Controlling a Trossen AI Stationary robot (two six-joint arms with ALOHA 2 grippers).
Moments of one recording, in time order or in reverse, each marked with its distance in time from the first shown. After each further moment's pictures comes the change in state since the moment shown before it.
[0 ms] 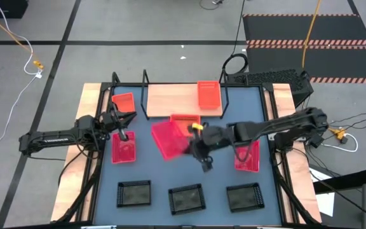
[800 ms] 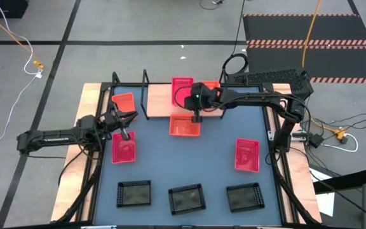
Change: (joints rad) left arm 0.000 0.062 0.001 0.024 -0.031 0.061; right arm -0.483 0.232 -0.003 -0.046 0.078 -0.118
